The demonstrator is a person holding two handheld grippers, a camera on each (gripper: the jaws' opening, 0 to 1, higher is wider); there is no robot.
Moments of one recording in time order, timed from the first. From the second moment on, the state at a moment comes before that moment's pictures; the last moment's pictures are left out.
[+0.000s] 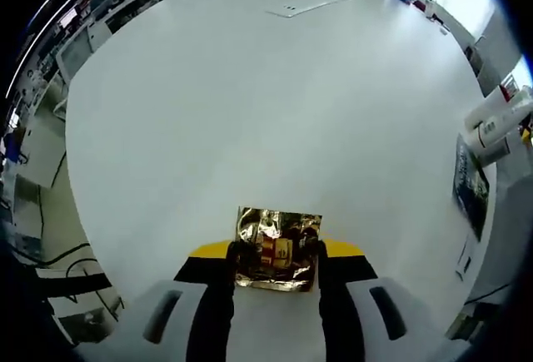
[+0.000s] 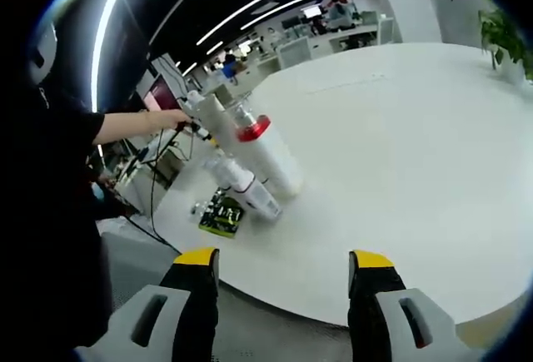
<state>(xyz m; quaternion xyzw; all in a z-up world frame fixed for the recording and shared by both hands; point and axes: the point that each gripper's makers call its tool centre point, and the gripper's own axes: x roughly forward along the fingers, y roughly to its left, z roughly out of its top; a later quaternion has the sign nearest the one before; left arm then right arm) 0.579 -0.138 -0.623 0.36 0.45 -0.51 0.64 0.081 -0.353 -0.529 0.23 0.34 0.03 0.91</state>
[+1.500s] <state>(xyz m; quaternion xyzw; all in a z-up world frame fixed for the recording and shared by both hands) 0.536 -0.134 -0.626 0.42 0.47 -0.51 0.59 0.082 -0.351 -0.528 0.23 0.34 0.03 0.91</state>
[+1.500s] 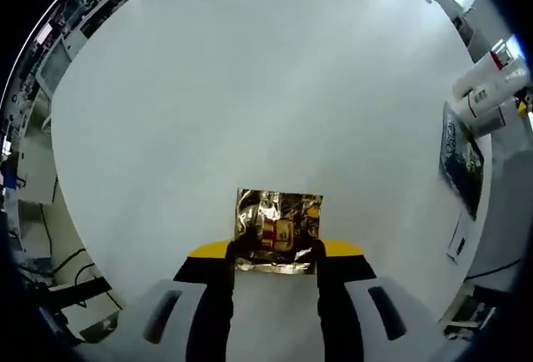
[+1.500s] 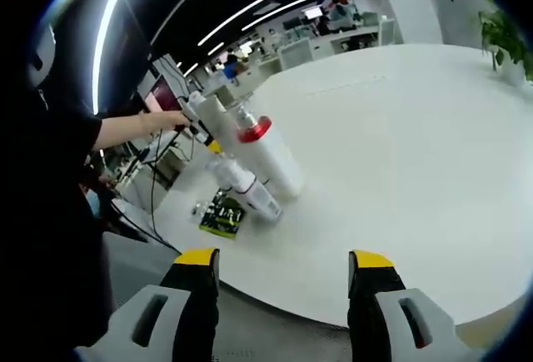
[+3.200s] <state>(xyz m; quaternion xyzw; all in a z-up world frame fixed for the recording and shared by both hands) 0.483 -0.147 -0.602 0.28 0.43 -0.53 0.68 0.088 -0.350 -0.516 0.19 0.31 0.04 0.93</state>
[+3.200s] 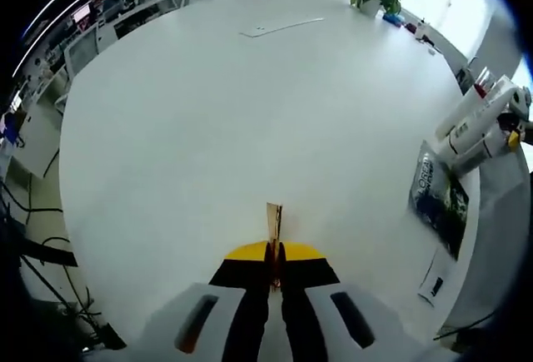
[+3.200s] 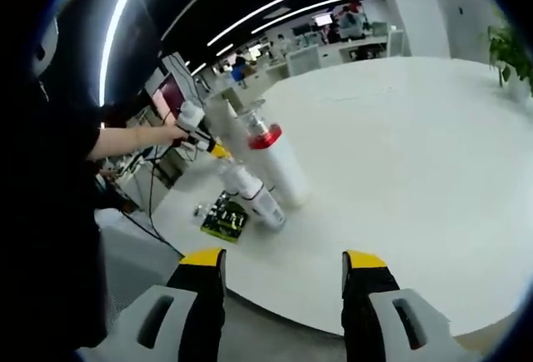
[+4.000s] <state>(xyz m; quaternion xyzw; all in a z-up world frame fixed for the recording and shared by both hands) 0.392 -0.175 -0.495 0.20 0.36 -0.61 0.68 0.102 -0.333 -0.468 0.07 0.23 0.10 0.97</state>
